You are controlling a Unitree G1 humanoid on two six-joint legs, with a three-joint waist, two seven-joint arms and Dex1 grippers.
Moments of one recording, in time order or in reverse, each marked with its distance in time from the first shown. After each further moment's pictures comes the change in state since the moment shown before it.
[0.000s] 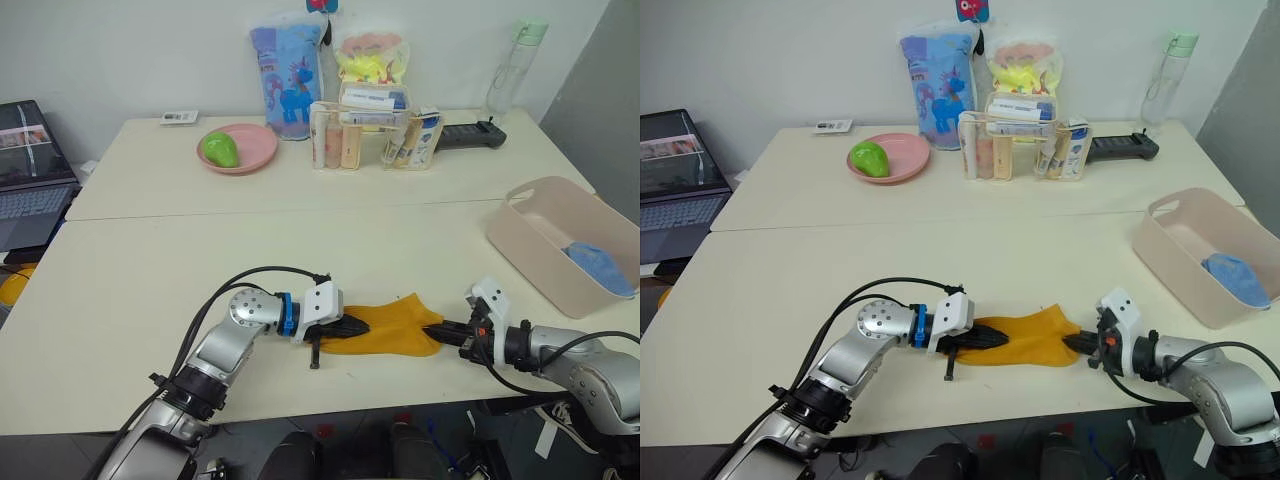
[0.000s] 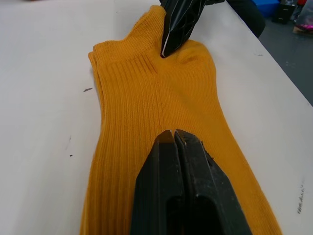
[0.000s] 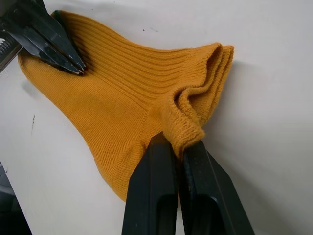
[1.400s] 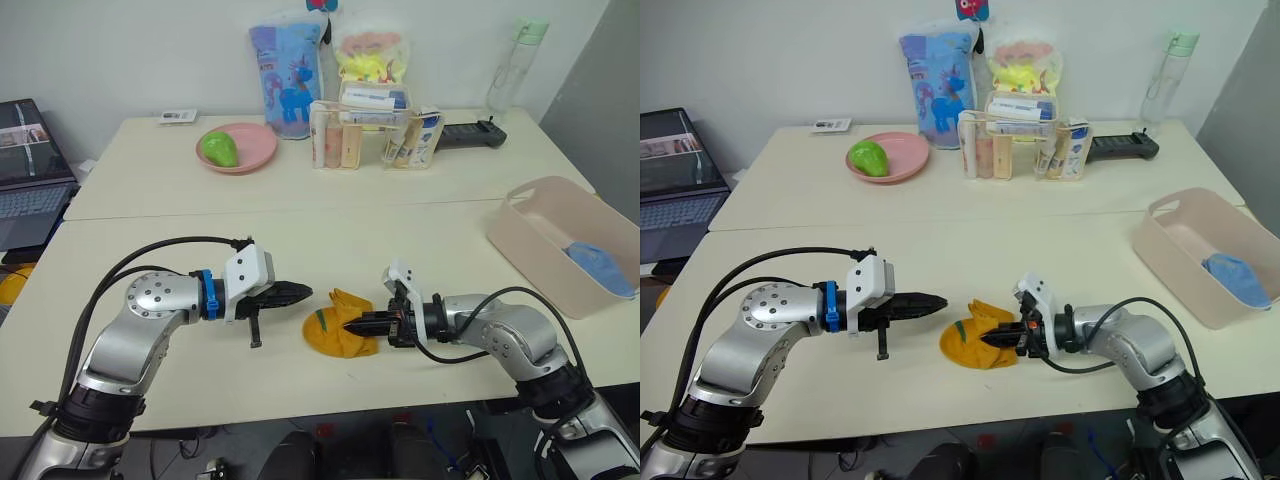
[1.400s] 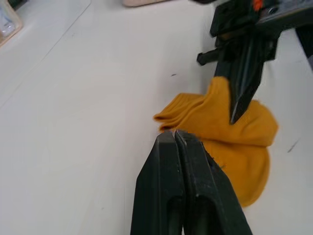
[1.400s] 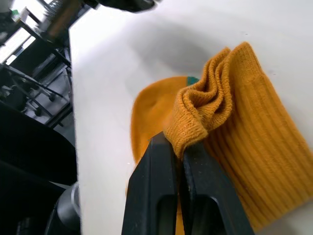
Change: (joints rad) left arm 0.132 0.293 0.329 -0.409 -0.202 0.293 0.063; right arm -0.379 0.193 0.358 0.187 0.033 0.000 0.089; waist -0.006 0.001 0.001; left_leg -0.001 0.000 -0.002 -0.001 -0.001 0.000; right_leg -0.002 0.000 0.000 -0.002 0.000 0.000
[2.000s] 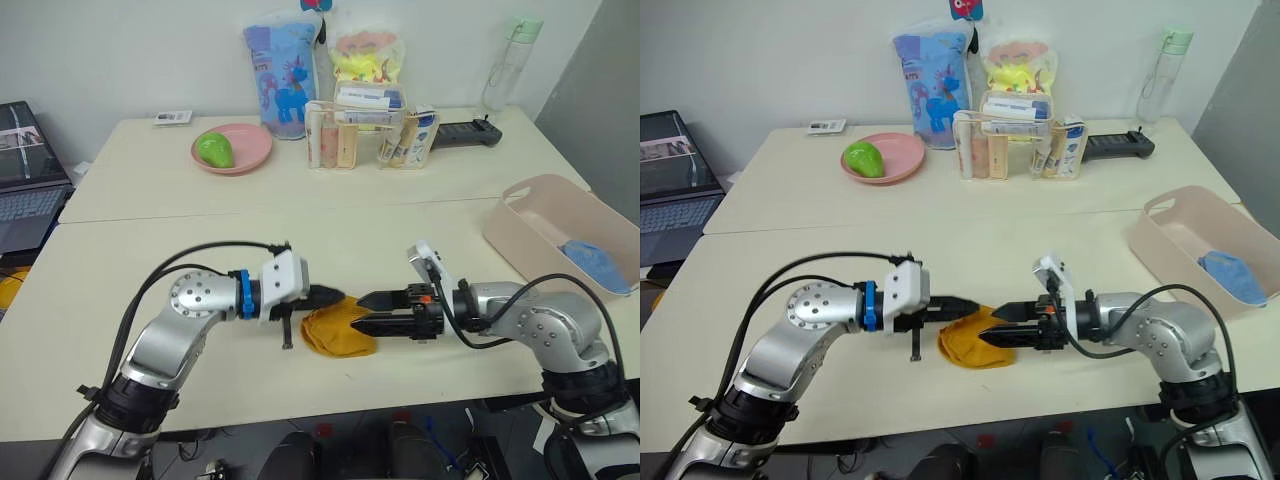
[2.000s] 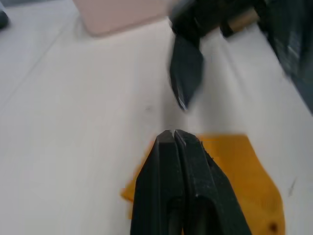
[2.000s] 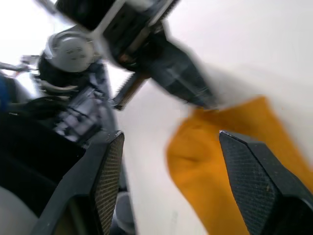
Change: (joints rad) left arm -0.011 -0.042 -0.184 0.067 0.144 -0.143 0.011; right arm 0.015 -0.090 -0.219 -0.141 0.214 0.222 -0.035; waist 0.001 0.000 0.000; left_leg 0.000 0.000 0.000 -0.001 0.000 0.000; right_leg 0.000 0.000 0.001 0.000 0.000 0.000
